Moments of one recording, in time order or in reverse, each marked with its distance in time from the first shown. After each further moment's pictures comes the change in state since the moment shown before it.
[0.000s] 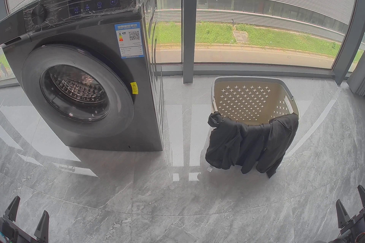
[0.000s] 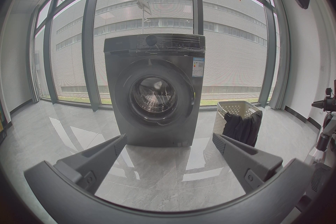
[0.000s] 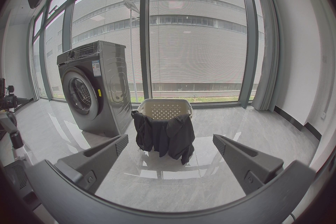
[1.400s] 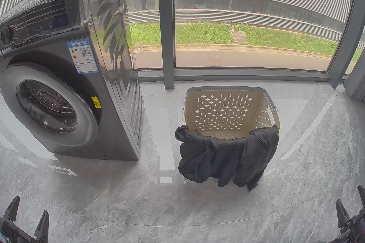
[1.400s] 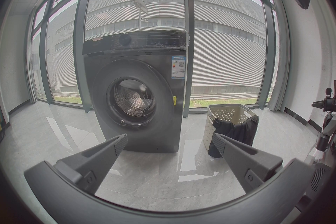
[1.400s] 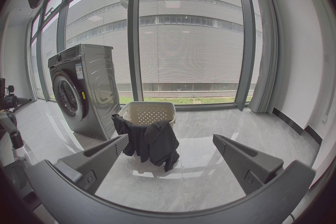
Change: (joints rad) left arm 0.000 0.000 0.000 0.000 0.000 0.000; right arm 0.000 0.000 0.000 0.000 0.001 0.000
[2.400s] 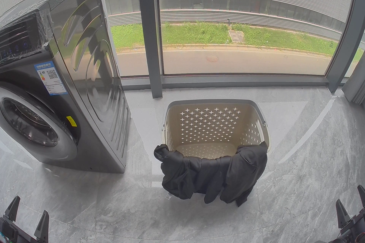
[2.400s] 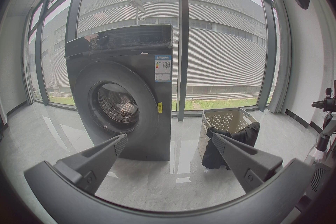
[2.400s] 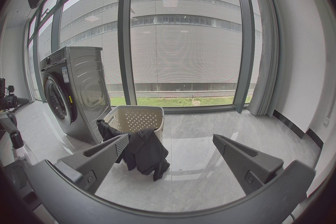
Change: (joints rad) left arm -0.001 0.000 0.000 0.000 0.000 -0.001; right arm 0.000 0.000 0.000 0.000 0.000 0.000
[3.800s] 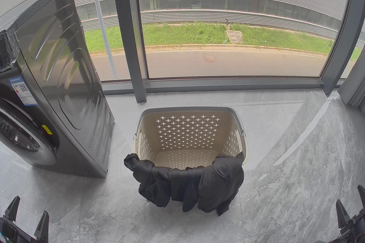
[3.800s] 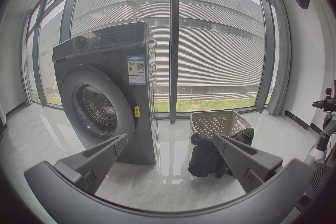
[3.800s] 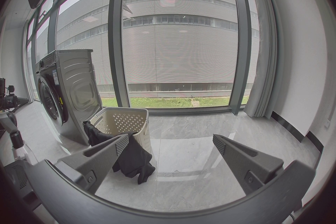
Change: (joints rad) left arm 0.001 0.000 0.000 0.000 0.000 0.001; right arm 0.000 0.000 0.000 0.000 0.000 0.000
